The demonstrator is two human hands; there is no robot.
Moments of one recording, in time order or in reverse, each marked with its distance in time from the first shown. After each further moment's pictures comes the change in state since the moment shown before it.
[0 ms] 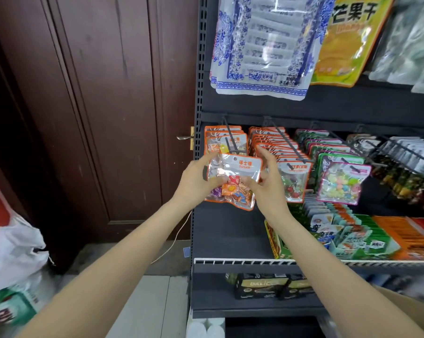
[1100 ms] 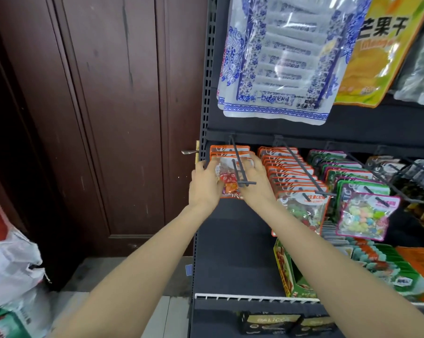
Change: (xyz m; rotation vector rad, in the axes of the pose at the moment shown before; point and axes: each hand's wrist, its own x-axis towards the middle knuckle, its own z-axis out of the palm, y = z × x) left_hand 0.088 -0.016 0.022 0.357 0.186 -0.083; right_hand 0.108 0.030 0.033 -0.812 -0.121 -0.062
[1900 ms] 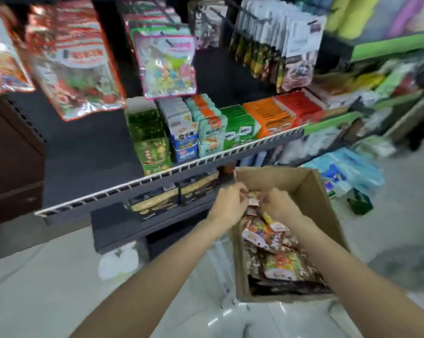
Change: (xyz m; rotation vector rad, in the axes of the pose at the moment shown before) left_hand -0.307 0.201 0.291 -0.222 -0.874 0.140; right_hand -0.383 0.332 -0.134 -0.162 -0.473 0.831
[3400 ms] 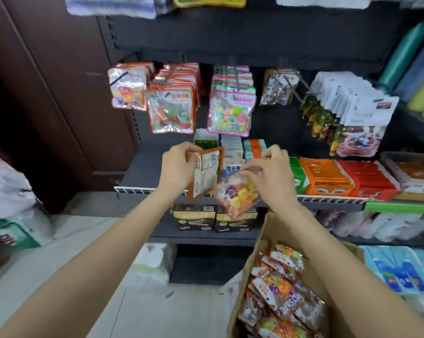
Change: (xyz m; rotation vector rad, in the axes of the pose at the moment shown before) left_hand -0.060 0.047 -0.149 0.101 0.921 -0.127; right_hand -0.016 -0.111 -0.117 0.167 0.478 -0.822
